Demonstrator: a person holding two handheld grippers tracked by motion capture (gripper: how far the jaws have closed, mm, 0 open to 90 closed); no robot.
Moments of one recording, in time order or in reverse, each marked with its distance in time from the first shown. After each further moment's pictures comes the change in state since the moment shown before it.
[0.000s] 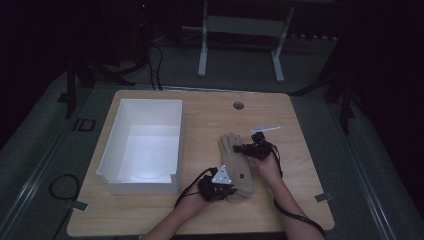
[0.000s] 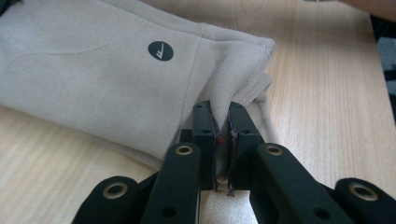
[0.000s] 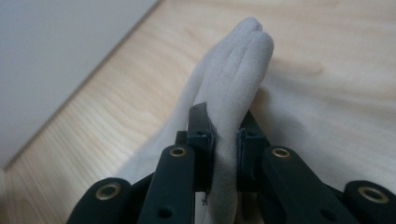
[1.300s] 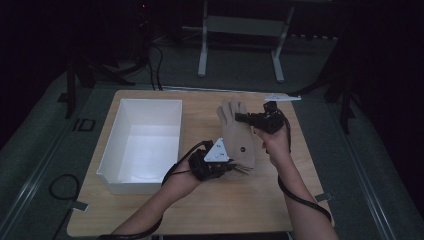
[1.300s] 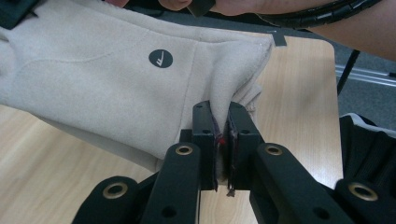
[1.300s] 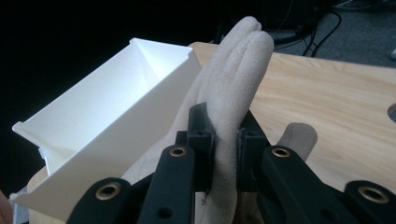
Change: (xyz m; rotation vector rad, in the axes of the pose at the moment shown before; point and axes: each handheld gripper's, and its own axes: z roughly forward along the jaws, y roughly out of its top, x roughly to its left) left arm -0.003 0.090 -0.106 -0.044 0.103 0.155; right arm 0.051 0.094 -0.077 -0.216 0.103 -0.064
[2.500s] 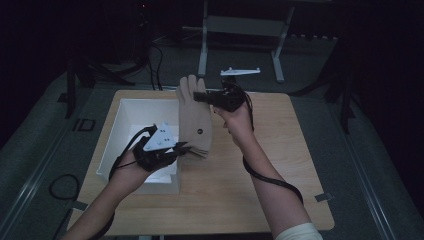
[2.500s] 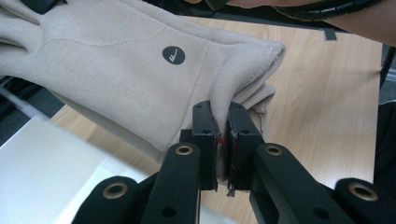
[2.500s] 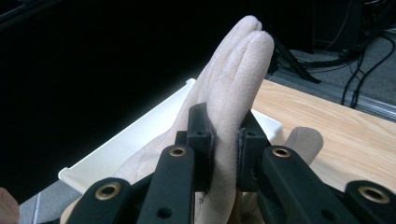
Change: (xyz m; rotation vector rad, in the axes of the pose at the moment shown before) left arm 0.032 -0.036 -0.118 -0.011 0.196 -0.050; right arm 0.083 0.072 0.078 -0.009 0.118 -0.076
